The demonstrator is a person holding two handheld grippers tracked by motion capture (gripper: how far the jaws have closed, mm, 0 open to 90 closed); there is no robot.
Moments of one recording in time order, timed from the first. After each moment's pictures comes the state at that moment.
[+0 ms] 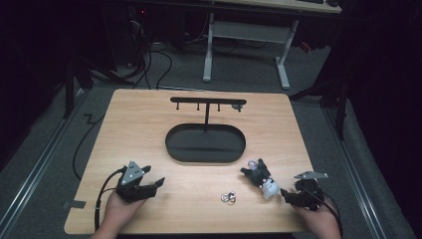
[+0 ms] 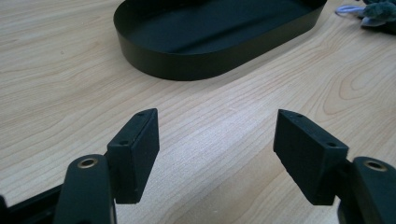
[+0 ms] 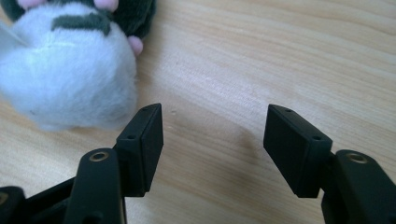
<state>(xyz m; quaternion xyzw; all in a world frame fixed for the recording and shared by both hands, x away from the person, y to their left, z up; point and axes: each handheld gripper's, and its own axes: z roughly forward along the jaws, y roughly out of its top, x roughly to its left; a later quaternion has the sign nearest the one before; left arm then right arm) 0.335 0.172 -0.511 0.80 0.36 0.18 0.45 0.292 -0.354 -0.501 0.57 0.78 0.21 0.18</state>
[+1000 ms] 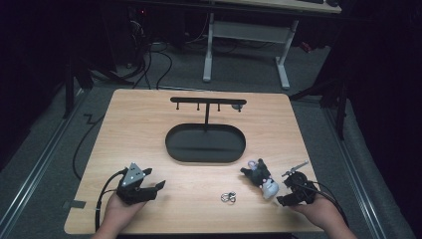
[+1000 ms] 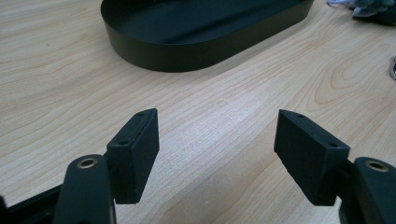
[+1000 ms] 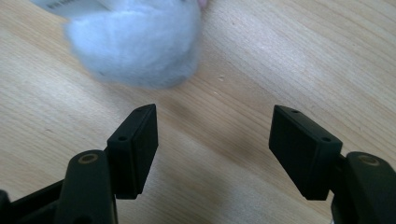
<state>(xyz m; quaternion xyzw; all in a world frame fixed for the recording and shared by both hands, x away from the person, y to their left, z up) 0.333 0.171 -0.515 0.81 0.35 0.17 0.44 0.311 -0.329 -0.480 0.51 0.85 0.08 0.08</state>
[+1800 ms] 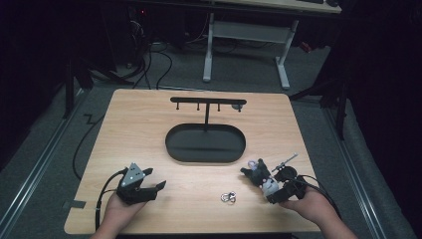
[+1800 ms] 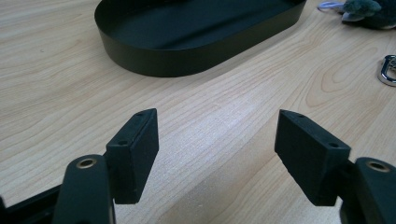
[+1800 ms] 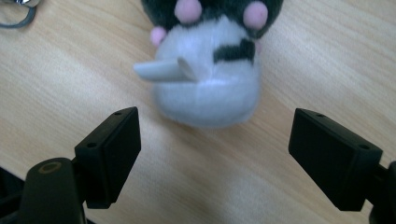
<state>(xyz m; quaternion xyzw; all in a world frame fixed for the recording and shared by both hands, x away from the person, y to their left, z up) 0.332 0.171 -0.513 0.81 0.35 0.16 0.45 0.326 -0.299 -0.466 0.51 0.86 0.08 0.05</state>
